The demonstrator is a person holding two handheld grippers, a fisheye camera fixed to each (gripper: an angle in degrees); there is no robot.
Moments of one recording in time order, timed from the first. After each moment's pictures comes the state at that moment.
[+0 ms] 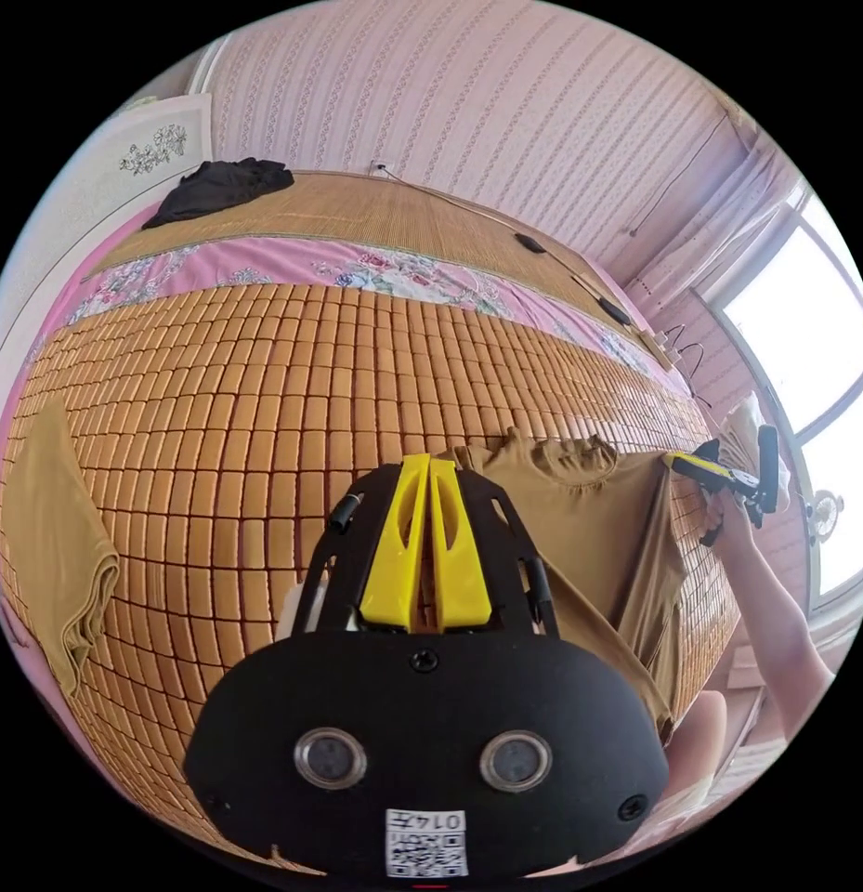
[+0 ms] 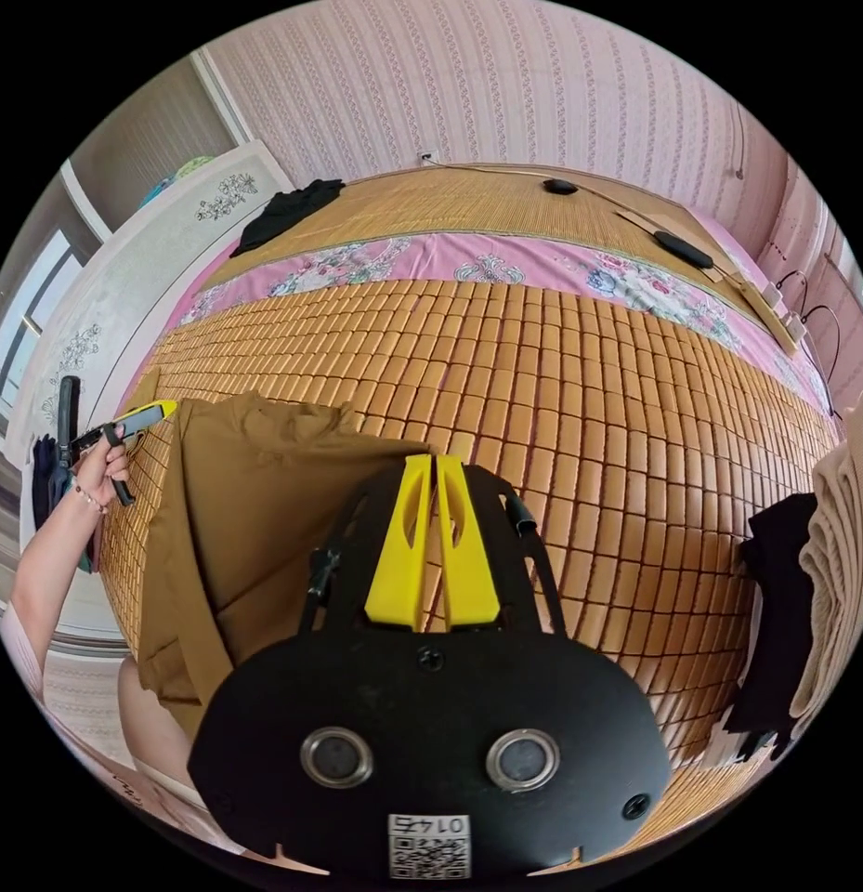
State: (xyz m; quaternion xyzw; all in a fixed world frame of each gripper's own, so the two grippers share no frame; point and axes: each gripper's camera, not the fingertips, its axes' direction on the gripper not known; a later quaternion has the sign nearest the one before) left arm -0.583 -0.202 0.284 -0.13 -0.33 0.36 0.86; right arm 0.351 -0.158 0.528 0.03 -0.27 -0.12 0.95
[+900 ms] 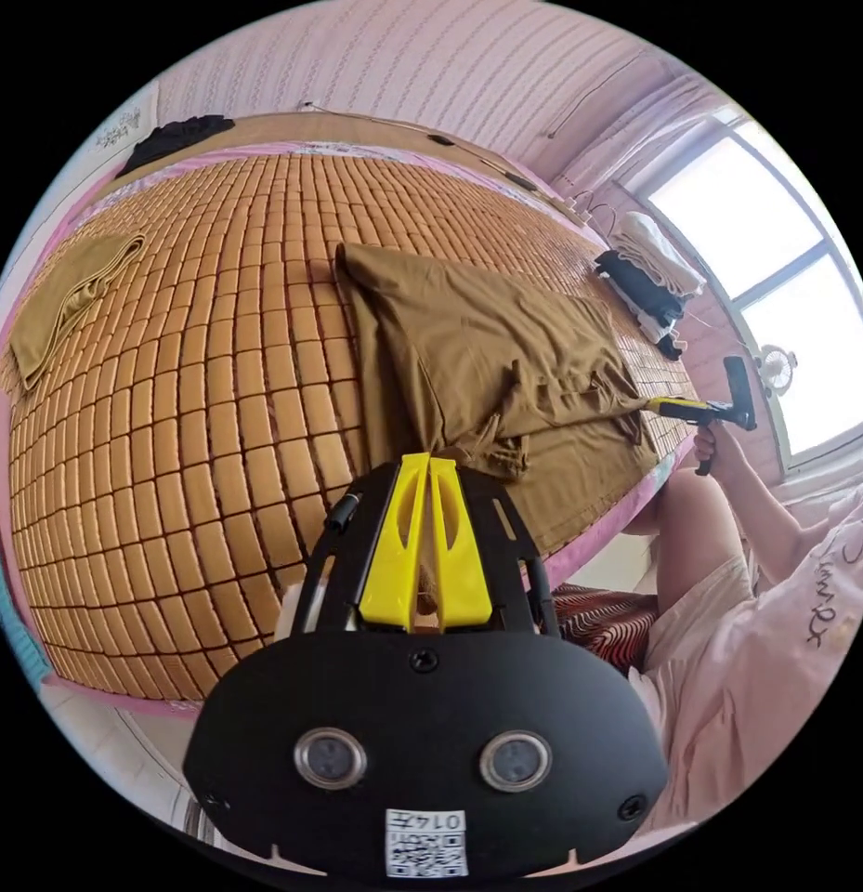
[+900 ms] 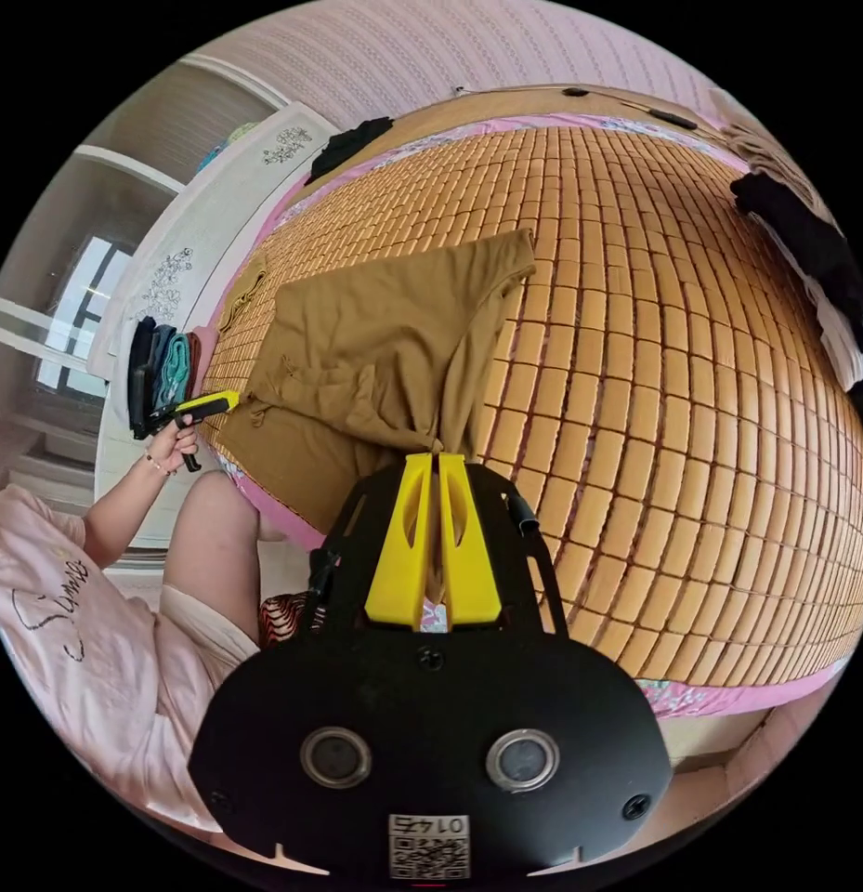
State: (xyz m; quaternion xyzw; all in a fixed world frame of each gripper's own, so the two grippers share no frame) left arm -0.671 0.017 0.073 -0.27 -0.31 0.37 0.83; right arm 0.416 0.153 0.479 -0.08 -0.38 -0.13 0.91
